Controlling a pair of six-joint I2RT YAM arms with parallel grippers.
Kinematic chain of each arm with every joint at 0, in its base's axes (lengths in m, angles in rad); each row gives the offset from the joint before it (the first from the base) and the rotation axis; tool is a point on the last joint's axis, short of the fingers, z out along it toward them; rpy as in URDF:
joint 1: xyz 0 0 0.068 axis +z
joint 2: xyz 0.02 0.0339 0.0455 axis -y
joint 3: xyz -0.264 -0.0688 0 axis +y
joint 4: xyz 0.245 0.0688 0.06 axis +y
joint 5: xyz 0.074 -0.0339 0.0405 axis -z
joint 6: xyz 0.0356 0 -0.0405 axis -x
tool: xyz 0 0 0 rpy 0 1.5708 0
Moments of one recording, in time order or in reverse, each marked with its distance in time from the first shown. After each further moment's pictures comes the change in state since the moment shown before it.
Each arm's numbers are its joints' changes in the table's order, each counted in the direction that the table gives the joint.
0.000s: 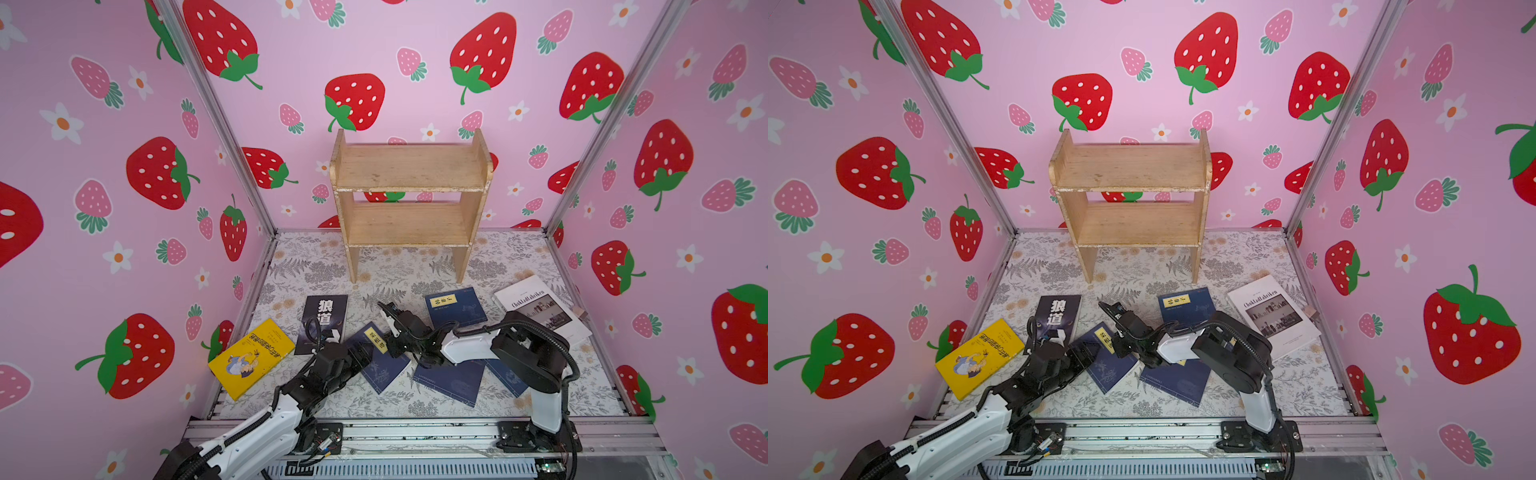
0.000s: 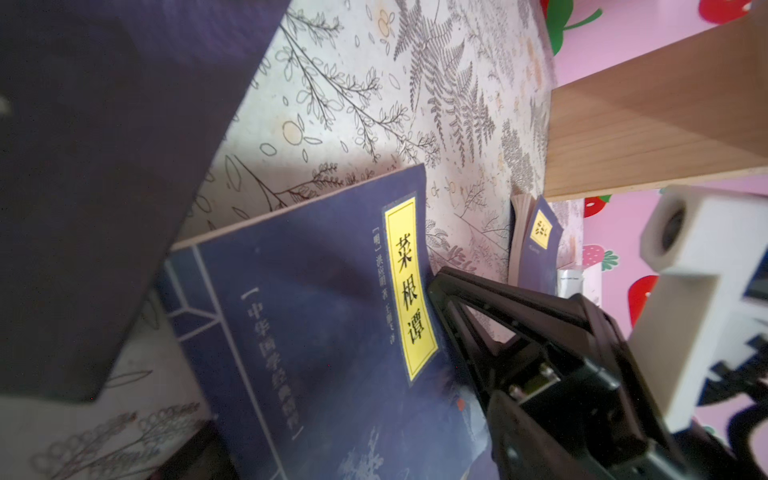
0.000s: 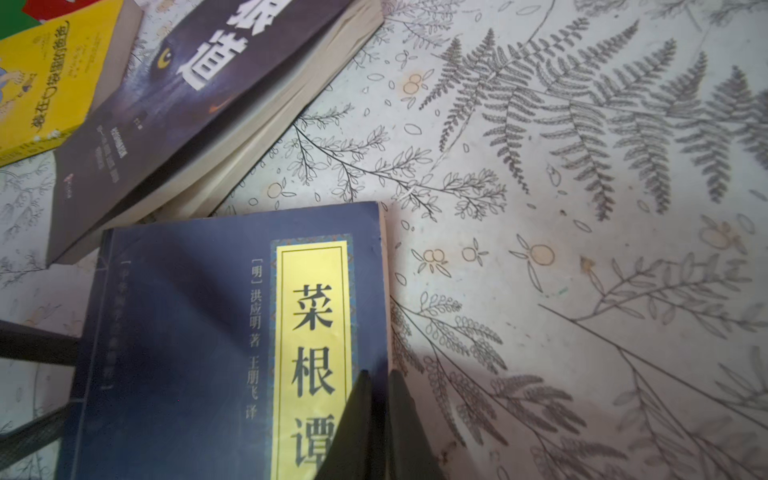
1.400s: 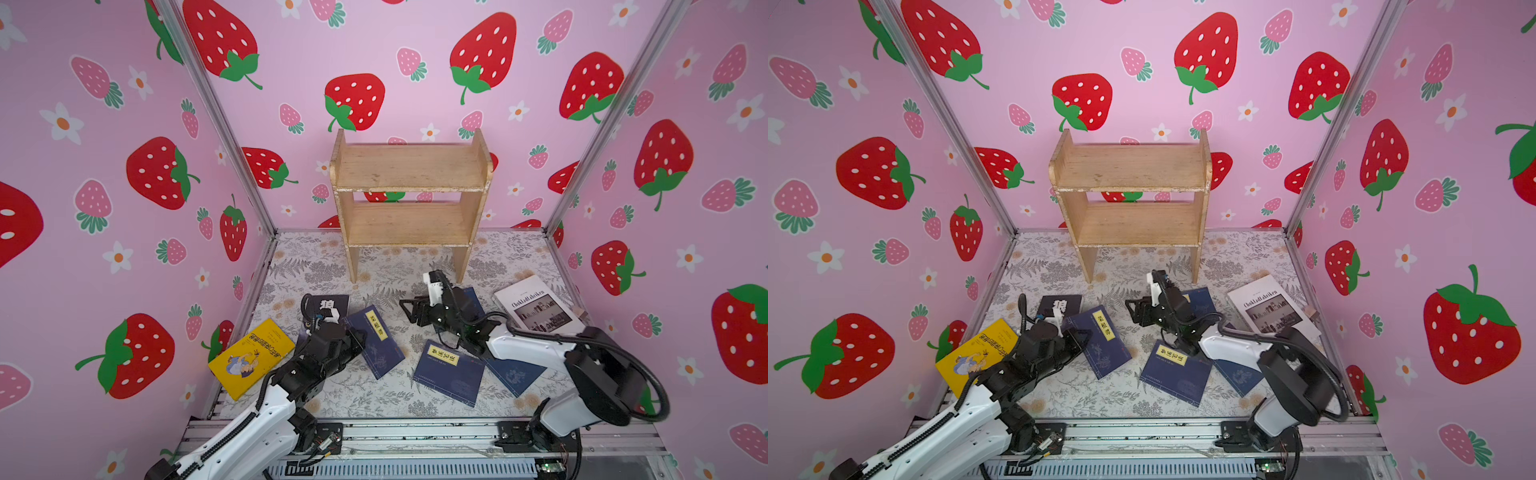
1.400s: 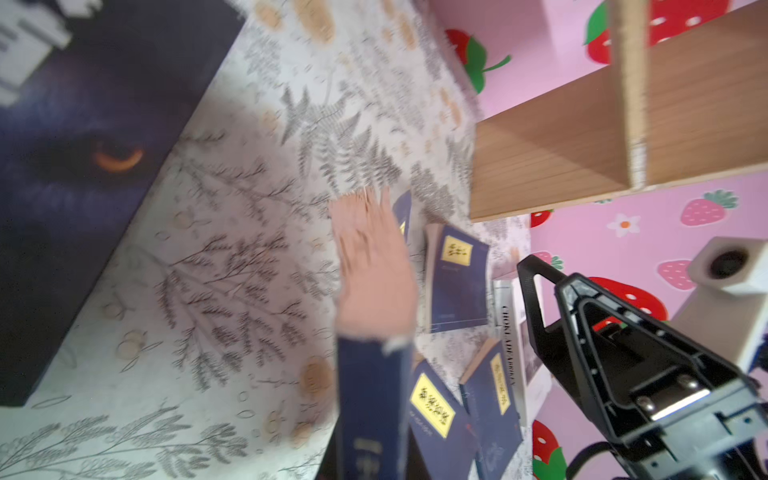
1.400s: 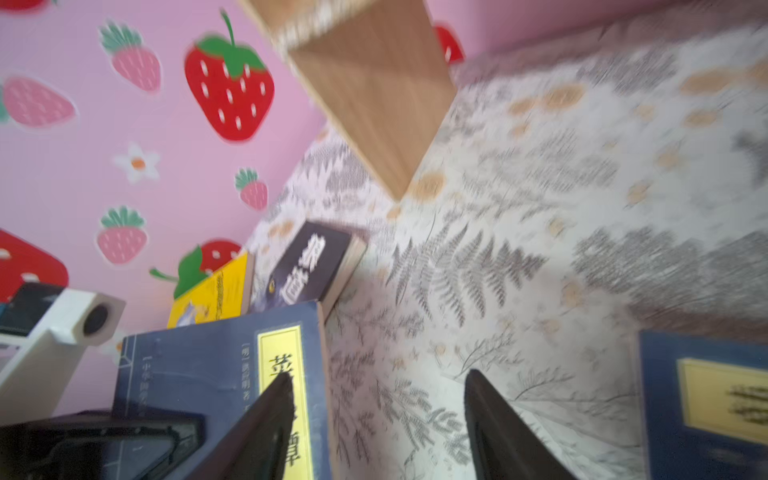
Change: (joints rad) left arm 0.013 0.037 -0.371 0.311 -0.012 -0.090; right arm -0.250 0.499 0.229 -0.134 -0.053 -0.291
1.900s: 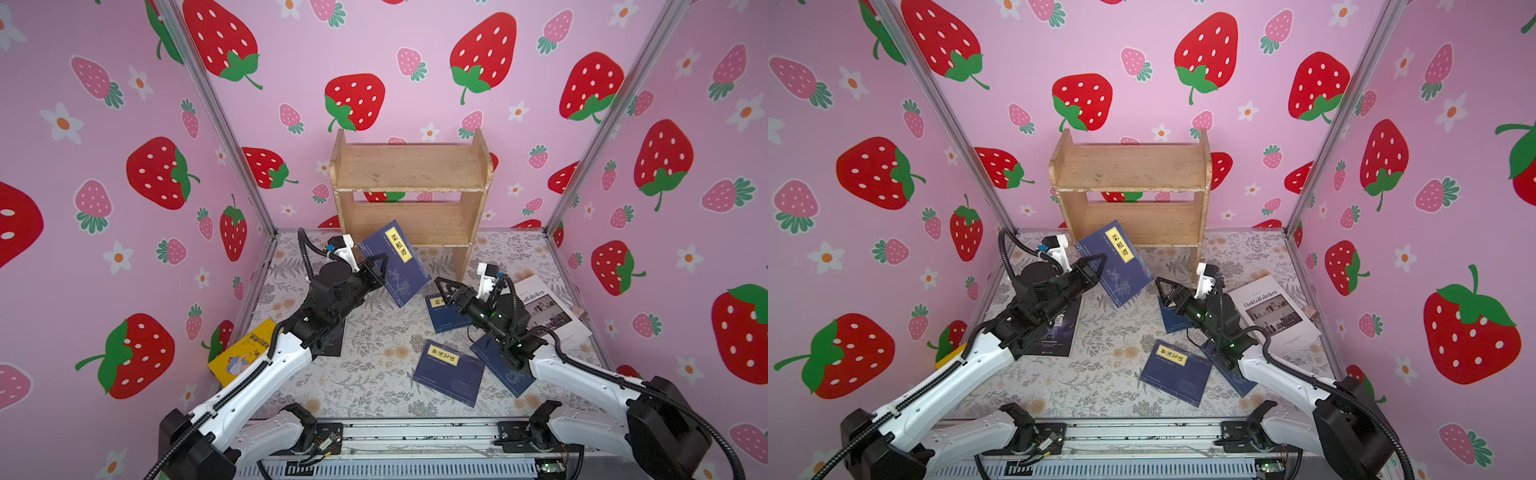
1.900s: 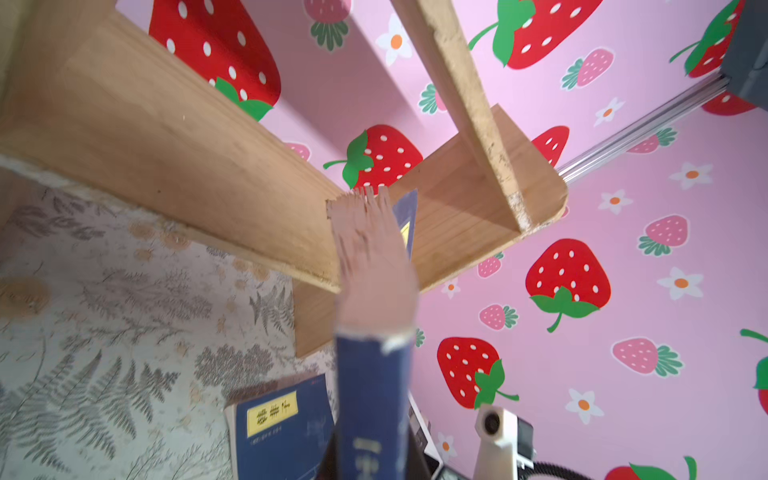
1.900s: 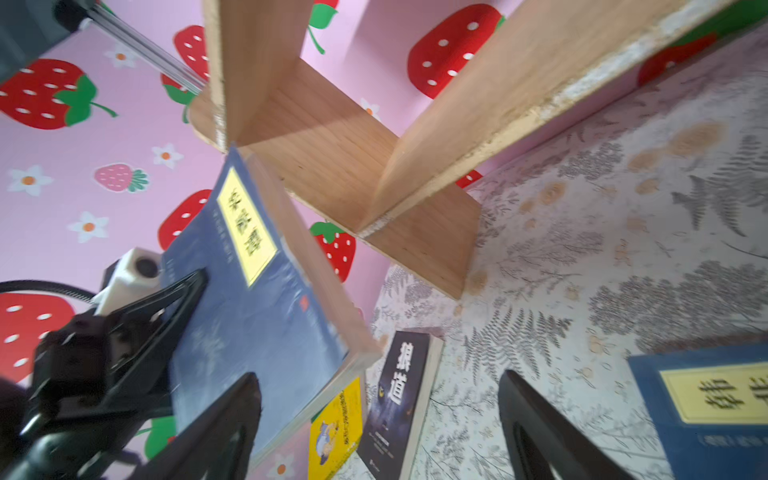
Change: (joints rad) left arm 0.003 -0.405 -0.501 -0.335 -0.027 -0.179; right arm -0.125 0.293 0.201 -0.233 -0.077 -0.345
